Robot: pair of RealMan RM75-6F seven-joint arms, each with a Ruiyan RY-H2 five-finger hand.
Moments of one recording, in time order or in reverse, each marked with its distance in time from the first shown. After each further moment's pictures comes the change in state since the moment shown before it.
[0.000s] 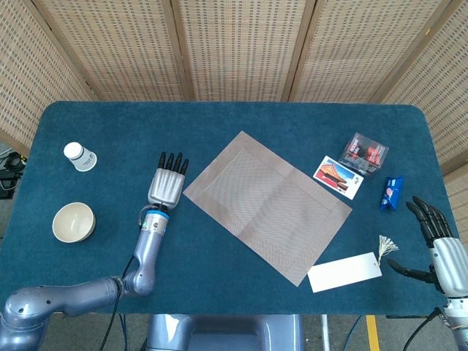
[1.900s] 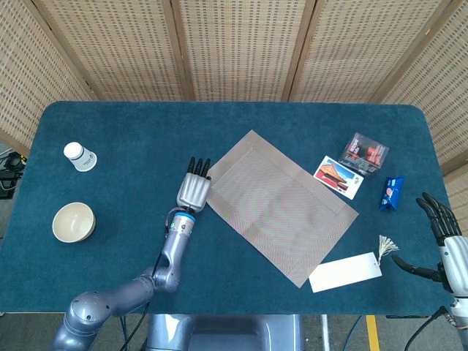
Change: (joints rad) left arm -0.166 -0.297 0.011 0.513 0.115 -0.131 -0.240; right arm -0.019 0.009 0.032 0.003 -0.003 0.019 0.062
